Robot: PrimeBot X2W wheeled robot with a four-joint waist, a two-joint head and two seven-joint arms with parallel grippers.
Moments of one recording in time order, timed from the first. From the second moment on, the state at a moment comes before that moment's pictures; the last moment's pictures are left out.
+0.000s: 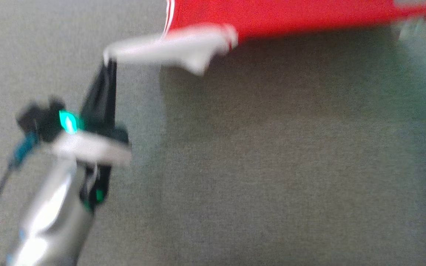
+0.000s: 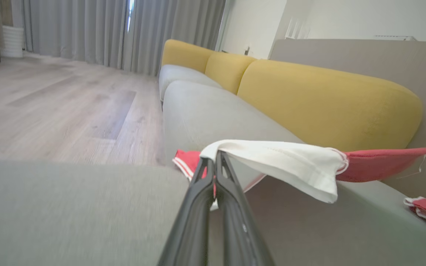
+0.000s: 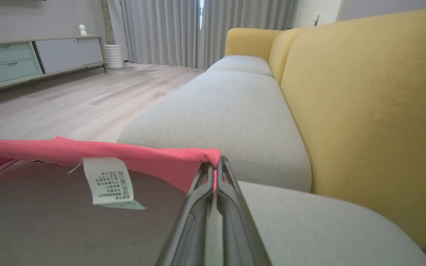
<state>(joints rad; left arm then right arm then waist) -0.56 0.30 -0.46 0.34 -0.67 -0.12 -0.25 -0.67 -0.69 0.41 0.56 0.65 0.13 -0.25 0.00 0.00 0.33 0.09</state>
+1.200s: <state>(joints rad) -0.28 0.30 -0.53 0.13 -0.74 0.02 -0.17 -0.11 -0.55 0.15 0.29 0.60 0.13 -0.08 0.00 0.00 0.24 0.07</state>
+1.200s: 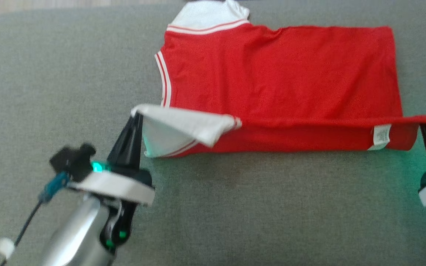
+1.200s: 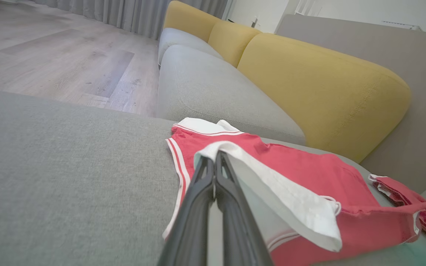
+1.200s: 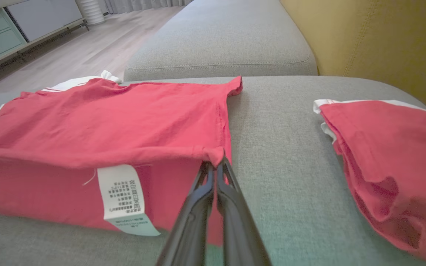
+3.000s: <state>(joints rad) -0.39 0.11 -0.45 0.69 -0.48 -0.04 -0.26 -0.34 -0.47 0.26 0.59 0.57 0.13 -0.25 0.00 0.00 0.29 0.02</state>
